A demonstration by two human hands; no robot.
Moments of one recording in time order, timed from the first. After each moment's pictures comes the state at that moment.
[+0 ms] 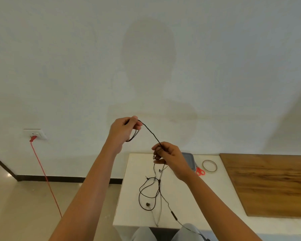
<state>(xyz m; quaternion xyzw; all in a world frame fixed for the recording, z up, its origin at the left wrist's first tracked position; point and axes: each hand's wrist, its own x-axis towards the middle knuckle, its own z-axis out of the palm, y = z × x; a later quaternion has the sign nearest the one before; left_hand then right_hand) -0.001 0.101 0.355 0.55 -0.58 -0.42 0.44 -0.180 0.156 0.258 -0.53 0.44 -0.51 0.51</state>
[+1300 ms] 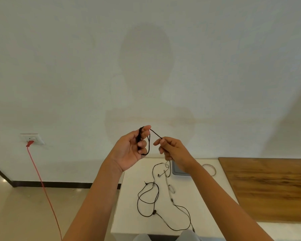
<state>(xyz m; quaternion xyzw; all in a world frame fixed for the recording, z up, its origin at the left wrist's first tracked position) -0.010 0.115 0.329 0.27 -0.34 -0.80 0.41 -0.205 0.129 0.277 -0.57 0.43 -0.48 0.51</state>
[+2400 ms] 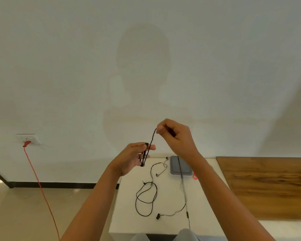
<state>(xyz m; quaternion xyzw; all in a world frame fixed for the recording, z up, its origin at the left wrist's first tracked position) -0.008 0.103 0.284 0.37 -0.55 -0.68 0.32 -0.193 0.164 0.353 -0.68 0.45 -0.54 0.23</state>
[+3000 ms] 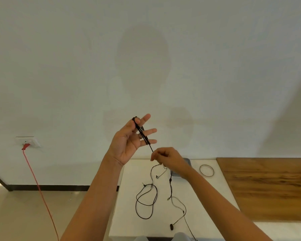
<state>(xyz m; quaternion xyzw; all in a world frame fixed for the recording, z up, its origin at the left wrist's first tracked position) -0.018 0.102 0.341 0.14 -0.44 -0.76 0.45 -0.199 0.139 0.272 -0.66 0.53 -0.38 0.39</state>
